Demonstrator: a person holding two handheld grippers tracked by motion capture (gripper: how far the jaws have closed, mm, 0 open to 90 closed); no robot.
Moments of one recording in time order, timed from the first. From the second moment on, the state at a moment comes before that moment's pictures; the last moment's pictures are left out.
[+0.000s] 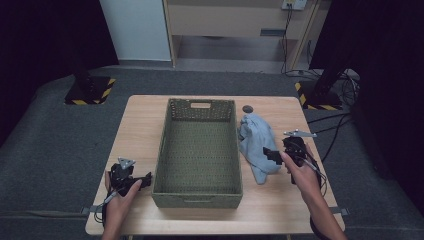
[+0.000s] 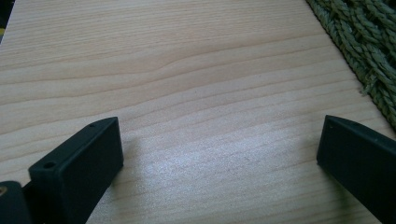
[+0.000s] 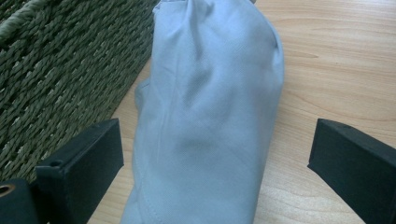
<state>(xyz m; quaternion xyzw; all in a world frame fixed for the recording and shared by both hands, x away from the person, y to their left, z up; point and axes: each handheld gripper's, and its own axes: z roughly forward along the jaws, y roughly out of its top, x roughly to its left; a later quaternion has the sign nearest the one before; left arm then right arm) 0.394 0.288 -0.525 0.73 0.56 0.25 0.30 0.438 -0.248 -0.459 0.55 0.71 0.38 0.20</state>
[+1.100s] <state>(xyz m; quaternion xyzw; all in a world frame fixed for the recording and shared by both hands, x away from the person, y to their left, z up) 0.394 0.288 -0.525 0.73 0.56 0.25 0.30 0.401 -0.231 -0.468 0.52 0.74 0.39 0.20</state>
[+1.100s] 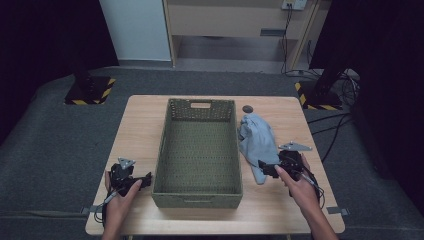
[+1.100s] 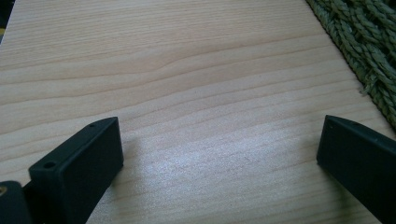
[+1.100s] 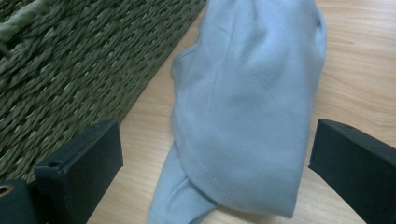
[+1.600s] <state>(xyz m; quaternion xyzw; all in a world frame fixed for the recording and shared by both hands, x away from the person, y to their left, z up) 0.394 0.288 -0.525 0.73 0.56 0.25 0.30 0.381 -0.220 -0.473 0.50 0.75 0.39 0.20</state>
